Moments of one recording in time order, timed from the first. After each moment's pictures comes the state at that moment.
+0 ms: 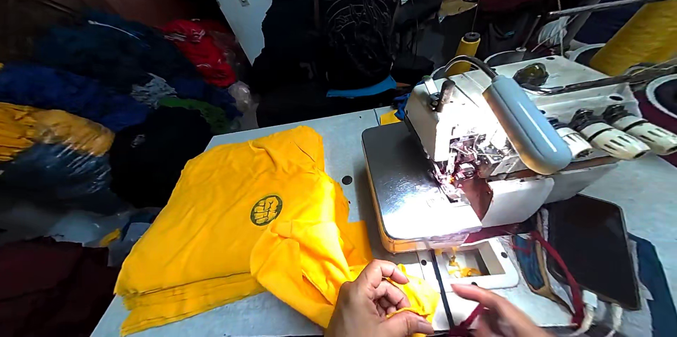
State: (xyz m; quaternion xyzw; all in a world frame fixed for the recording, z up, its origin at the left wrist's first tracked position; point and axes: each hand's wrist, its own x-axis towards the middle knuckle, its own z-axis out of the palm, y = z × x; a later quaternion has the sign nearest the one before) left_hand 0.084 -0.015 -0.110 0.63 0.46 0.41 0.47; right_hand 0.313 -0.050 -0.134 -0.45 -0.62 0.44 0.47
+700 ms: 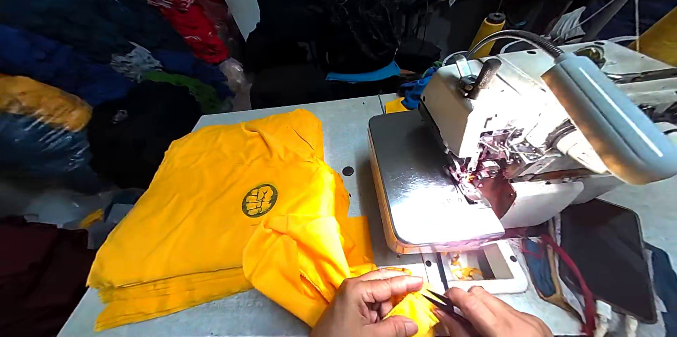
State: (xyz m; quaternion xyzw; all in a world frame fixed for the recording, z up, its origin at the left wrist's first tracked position) left_hand 0.060 0.001 -0.129 0.64 0.37 0.35 0.57; right_hand 0.302 -0.024 -0.141 -0.48 -0.82 0.12 0.29
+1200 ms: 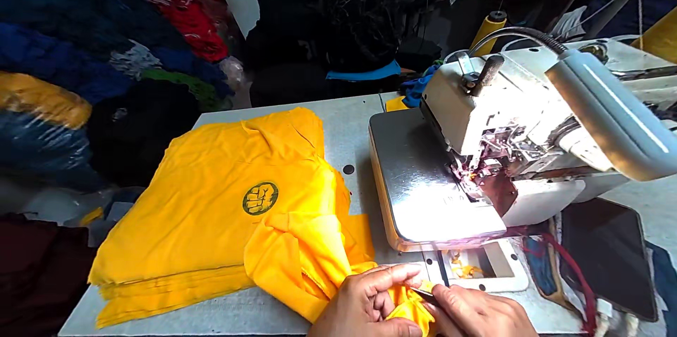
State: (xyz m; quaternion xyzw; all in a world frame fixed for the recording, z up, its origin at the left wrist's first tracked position) left_hand 0.059 0.004 -0.130 0.62 0.36 0.34 0.60; right_hand 0.291 -0.010 -0.148 -0.42 -0.85 0.09 0.31
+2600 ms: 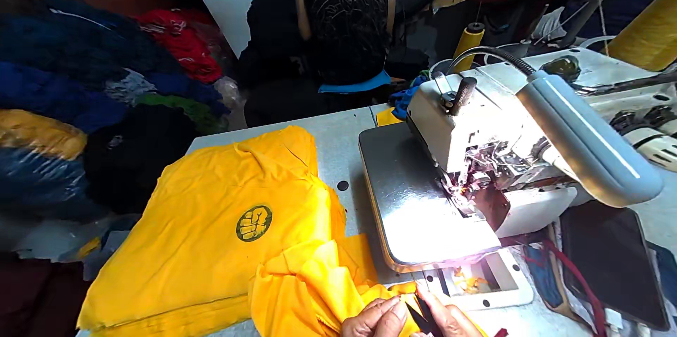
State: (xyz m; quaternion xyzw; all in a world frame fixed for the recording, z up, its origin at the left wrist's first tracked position) left_hand 0.104 -0.027 -0.132 0.35 0.53 0.53 0.57; right_hand 0.250 -0.036 -0.154 -0.49 -0.69 0.29 0.45
